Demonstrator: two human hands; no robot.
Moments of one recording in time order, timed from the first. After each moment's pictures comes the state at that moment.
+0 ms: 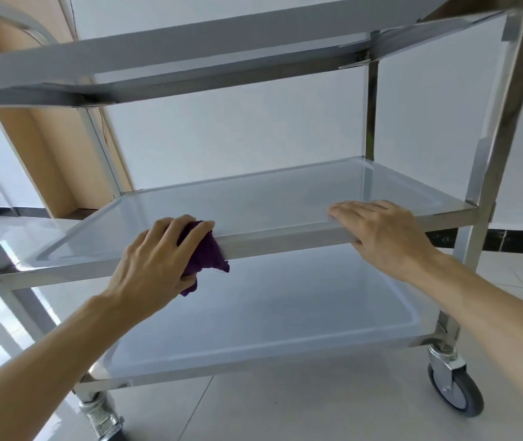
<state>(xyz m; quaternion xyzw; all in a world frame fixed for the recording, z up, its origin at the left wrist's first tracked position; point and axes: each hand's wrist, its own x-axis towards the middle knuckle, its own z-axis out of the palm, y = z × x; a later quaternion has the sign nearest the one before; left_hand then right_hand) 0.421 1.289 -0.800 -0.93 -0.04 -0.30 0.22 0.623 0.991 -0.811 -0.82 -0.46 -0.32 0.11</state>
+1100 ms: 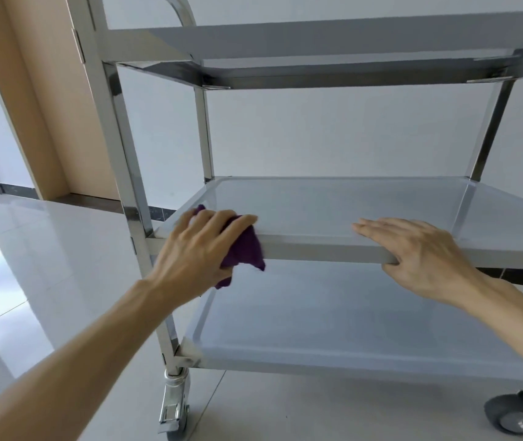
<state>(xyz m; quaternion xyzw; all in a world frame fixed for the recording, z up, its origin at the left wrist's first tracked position) 0.435 1.330 -0.807 -0.92 0.03 -0.36 0.17 0.600 1.013 -0.800 -0.86 -0.44 -0.24 0.11</state>
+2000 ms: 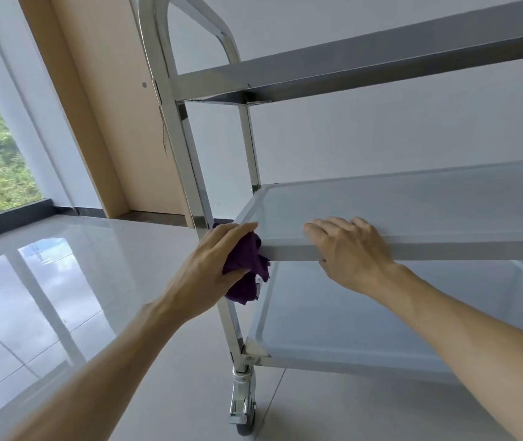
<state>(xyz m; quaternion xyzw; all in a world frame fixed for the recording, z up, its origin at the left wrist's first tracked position) 0.359 1.364 -0.795 -0.93 0.03 -0.36 -0.08 0.530 1.167 -0.799 -0.85 -0.45 -0.28 0.02</state>
